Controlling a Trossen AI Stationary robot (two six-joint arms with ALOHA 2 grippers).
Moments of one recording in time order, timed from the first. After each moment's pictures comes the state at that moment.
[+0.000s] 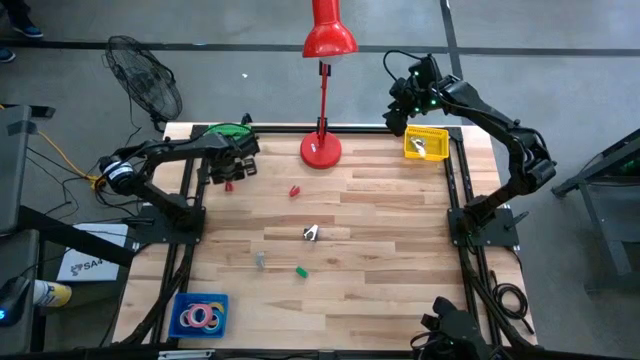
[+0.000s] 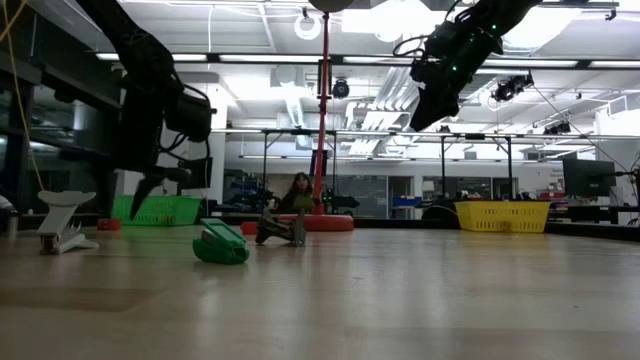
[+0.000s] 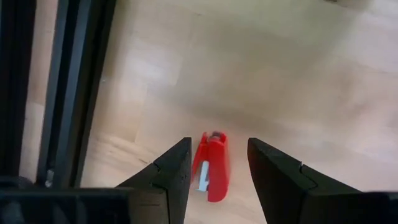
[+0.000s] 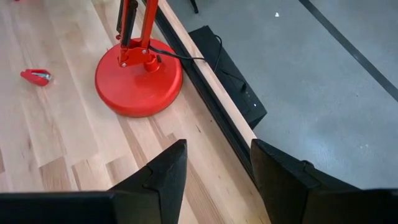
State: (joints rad) left arm 0.73 1.46 0.77 -0.89 -0.22 -1.16; right arm -0.96 1.51 1.34 -0.68 -0.30 -0.34
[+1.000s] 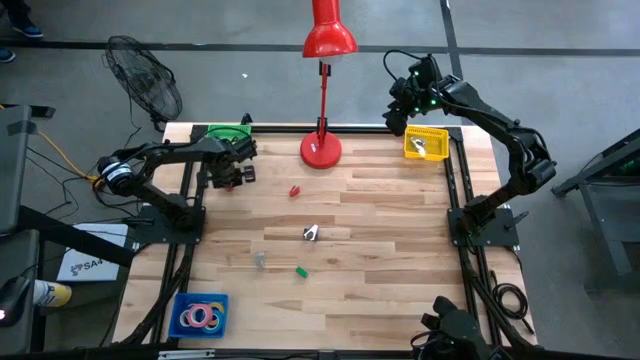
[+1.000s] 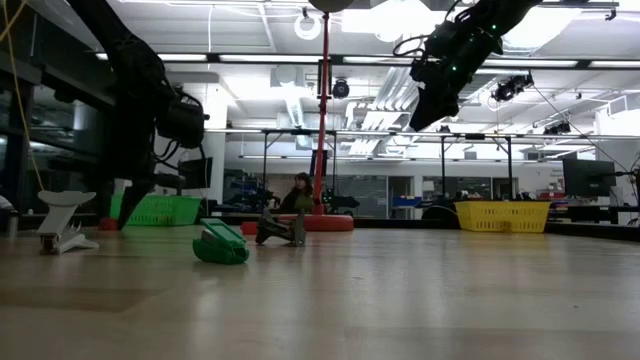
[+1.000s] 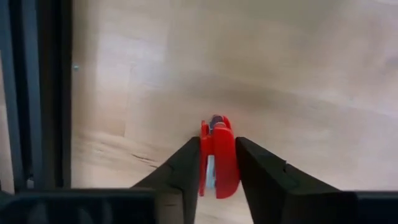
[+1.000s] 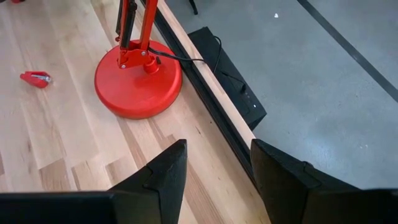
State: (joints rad) left arm 0.73 1.46 0.68 -0.81 -0.11 -1.05; right arm -0.96 1.51 1.34 -0.67 -0.30 -0.33
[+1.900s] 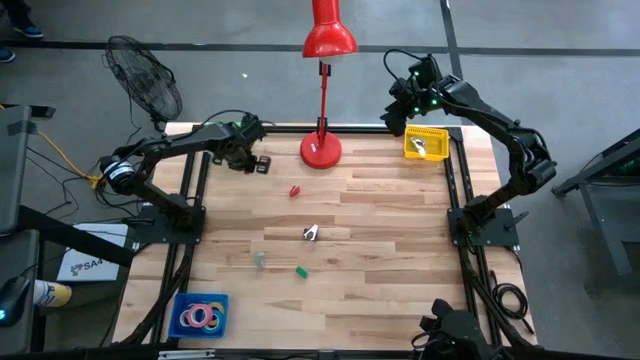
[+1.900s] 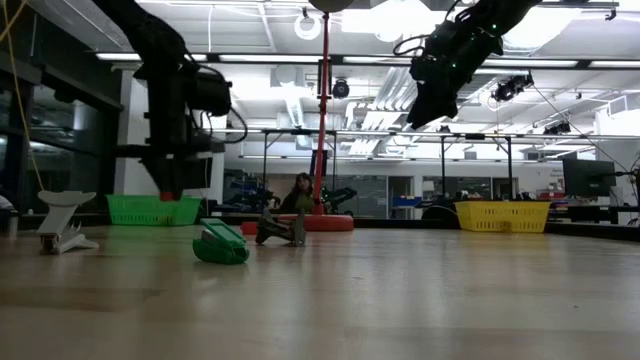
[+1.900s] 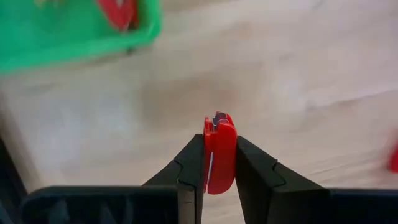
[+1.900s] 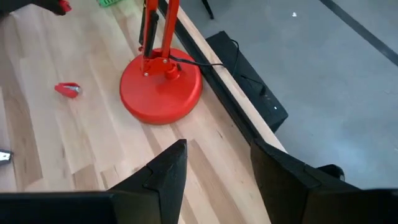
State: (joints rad) left arm 0.73 1.46 0.91 -0.81 -0.06 -0.62; right arm -0.96 1.51 1.34 -0.68 -0.38 -0.27
